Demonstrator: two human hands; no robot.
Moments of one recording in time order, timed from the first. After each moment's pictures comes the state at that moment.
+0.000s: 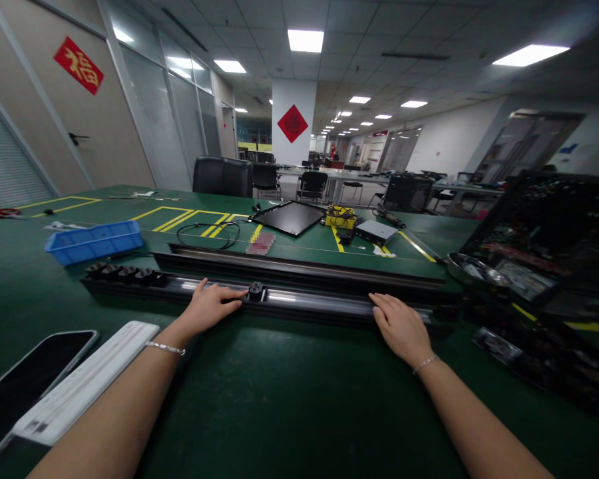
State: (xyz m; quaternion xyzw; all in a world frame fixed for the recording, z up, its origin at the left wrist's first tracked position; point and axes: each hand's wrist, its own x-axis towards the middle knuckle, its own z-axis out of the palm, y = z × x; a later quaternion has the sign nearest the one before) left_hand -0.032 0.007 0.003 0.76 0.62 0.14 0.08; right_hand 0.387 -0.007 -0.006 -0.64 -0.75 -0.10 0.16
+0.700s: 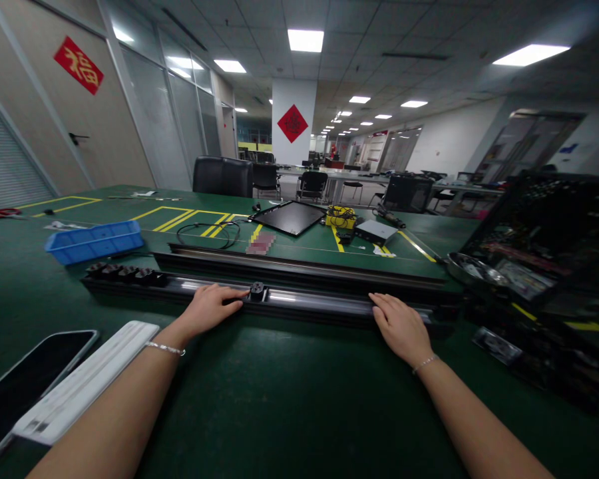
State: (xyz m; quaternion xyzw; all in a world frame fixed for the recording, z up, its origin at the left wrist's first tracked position) left_hand -0.033 0.006 0.004 0.78 0.60 0.14 0.07; right_hand 0.387 -0.007 -0.006 -0.64 -0.75 -0.10 0.16
